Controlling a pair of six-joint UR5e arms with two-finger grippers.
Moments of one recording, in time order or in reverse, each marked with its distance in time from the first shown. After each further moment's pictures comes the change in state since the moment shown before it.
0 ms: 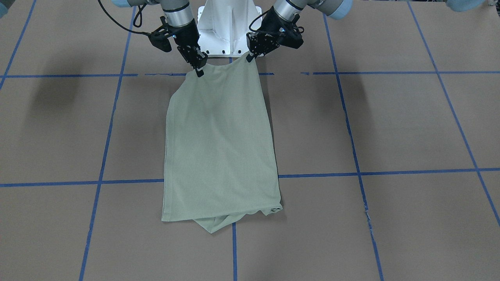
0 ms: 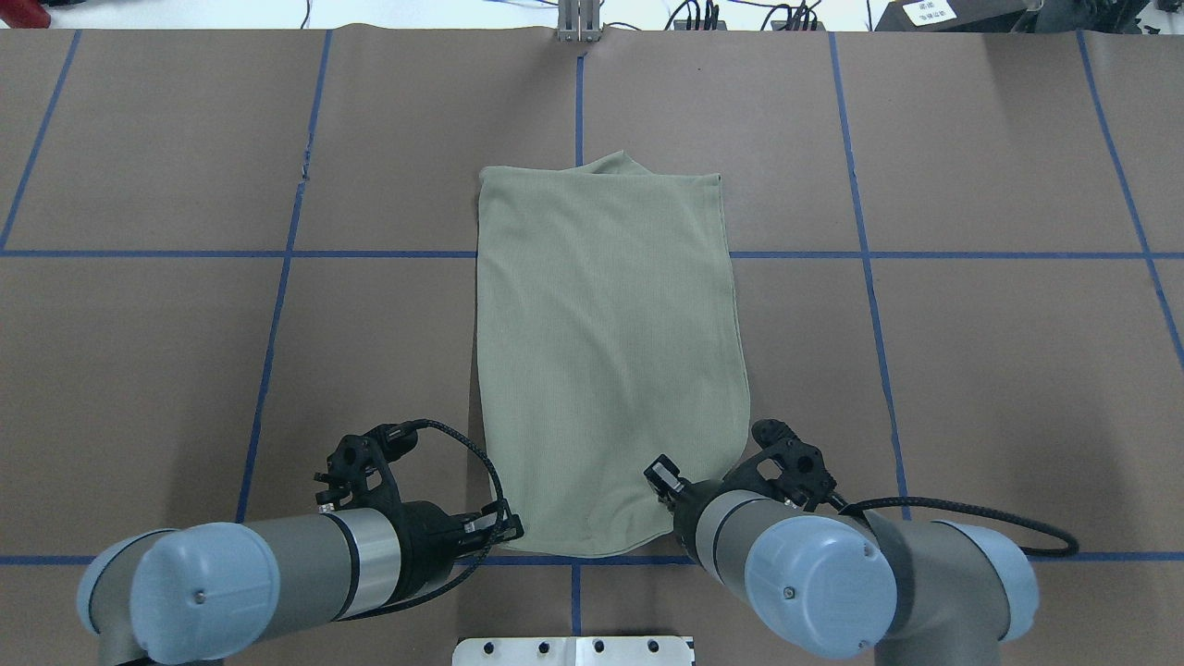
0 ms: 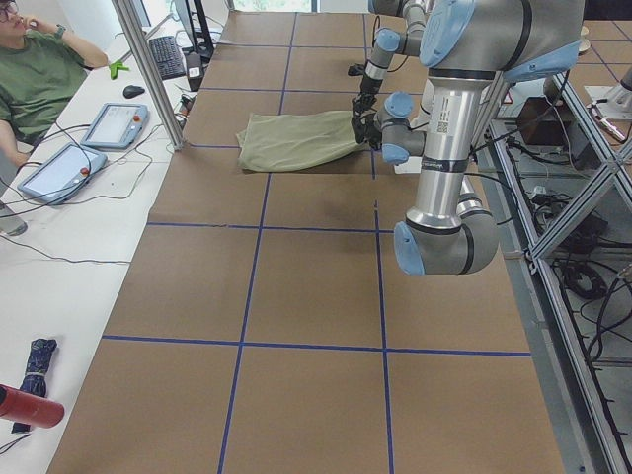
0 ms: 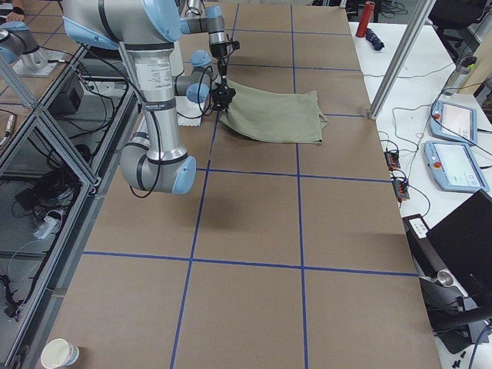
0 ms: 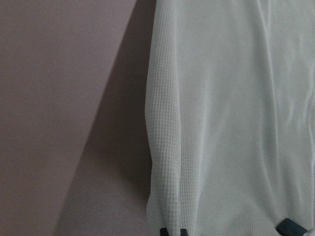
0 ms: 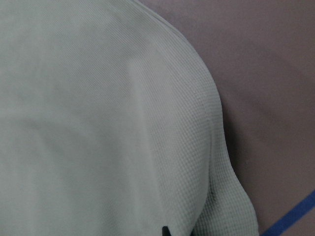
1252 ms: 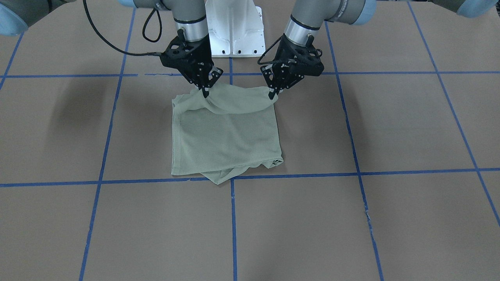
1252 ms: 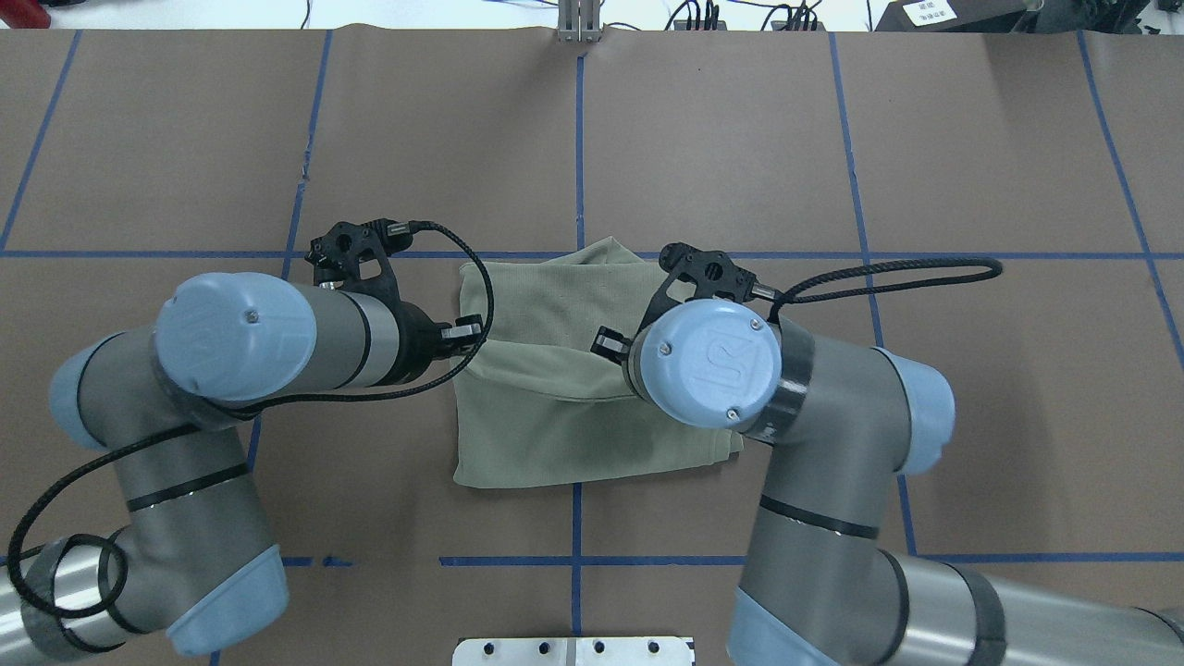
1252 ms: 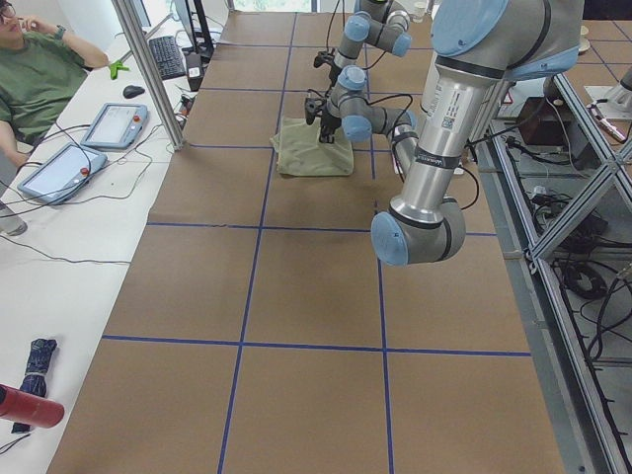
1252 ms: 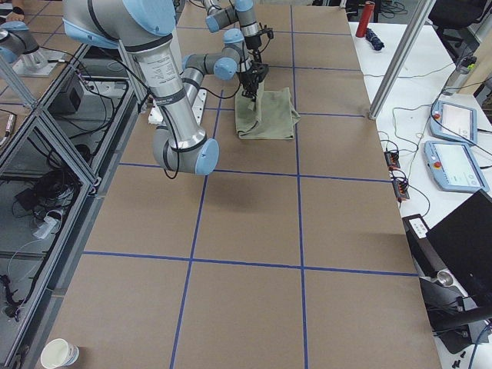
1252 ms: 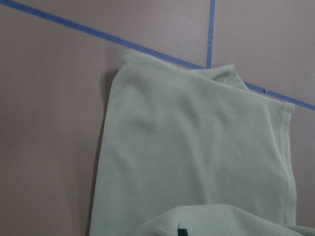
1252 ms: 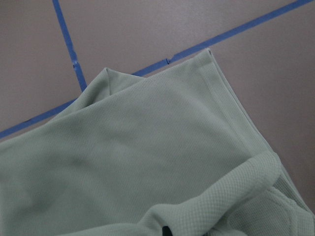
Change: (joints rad) left arm -0.346 -0.175 0.175 0.275 -0.123 0.368; right arm 0.267 0.303 -0.280 -0.148 0.150 -0.578
